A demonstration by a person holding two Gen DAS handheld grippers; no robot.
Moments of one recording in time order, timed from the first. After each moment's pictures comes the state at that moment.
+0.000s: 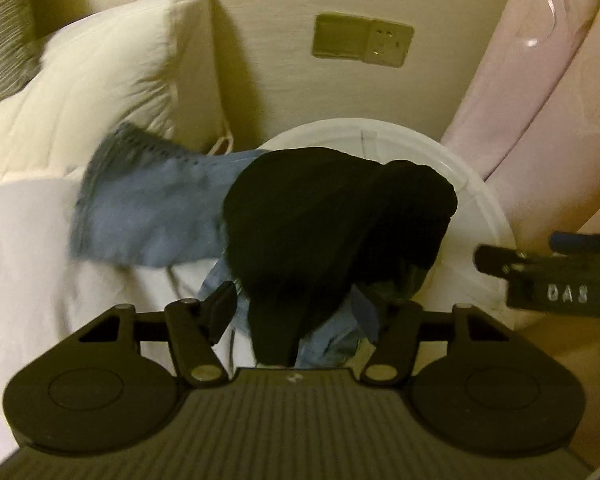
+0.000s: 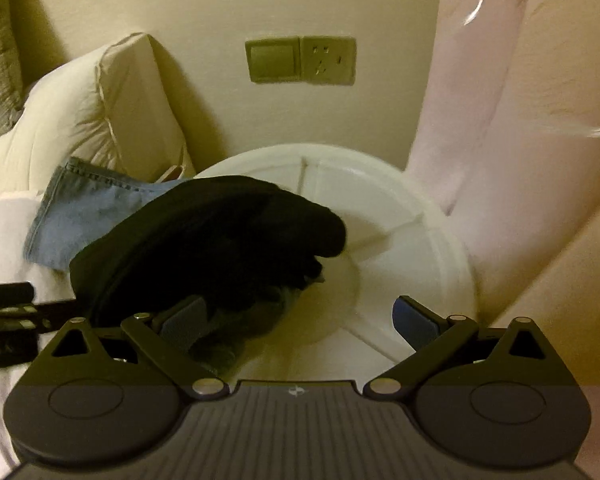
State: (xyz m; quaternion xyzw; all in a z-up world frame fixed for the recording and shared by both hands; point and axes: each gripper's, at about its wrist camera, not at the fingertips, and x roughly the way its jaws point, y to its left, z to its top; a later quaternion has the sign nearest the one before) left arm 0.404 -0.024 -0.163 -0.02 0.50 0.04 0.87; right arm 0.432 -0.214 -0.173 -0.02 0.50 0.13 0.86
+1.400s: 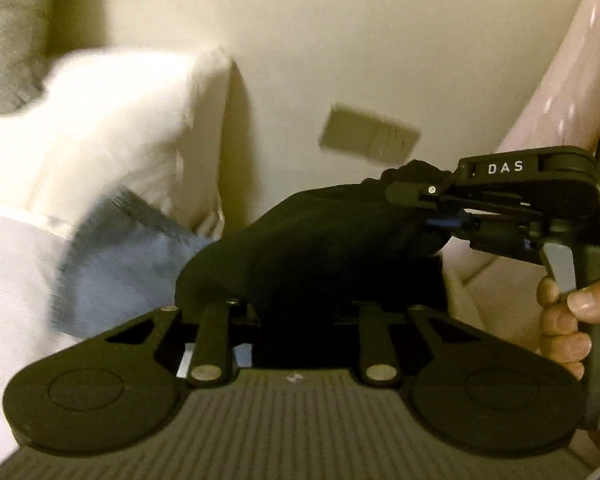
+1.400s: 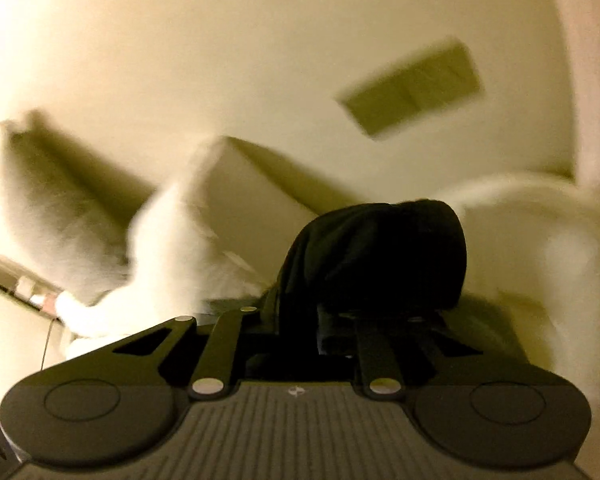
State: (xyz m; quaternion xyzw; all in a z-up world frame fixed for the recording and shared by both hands) left arm 0.420 0.059 -0.113 -0.14 0.39 0.02 0.91; right arm 0.535 -0.170 -0.151 0.25 0.46 0.29 0.80
